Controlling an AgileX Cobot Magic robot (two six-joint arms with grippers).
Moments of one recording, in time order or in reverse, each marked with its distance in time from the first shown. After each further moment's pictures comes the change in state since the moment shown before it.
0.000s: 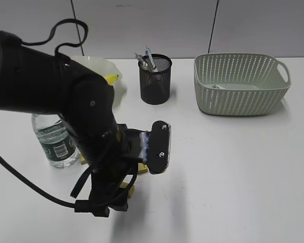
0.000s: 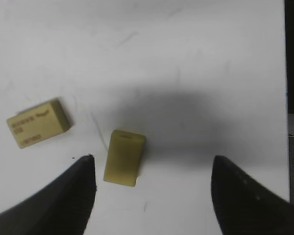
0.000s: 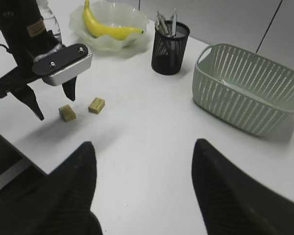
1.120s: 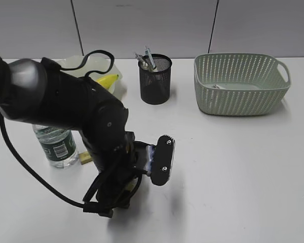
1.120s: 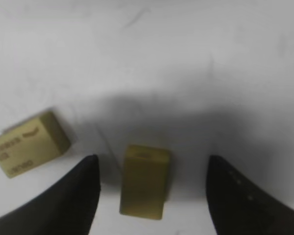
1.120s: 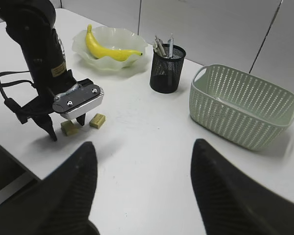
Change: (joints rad) left arm 0.000 0.129 -0.028 0.094 -0.080 0.008; right arm 0.000 -0.101 -0.004 0.004 0.025 -0.003
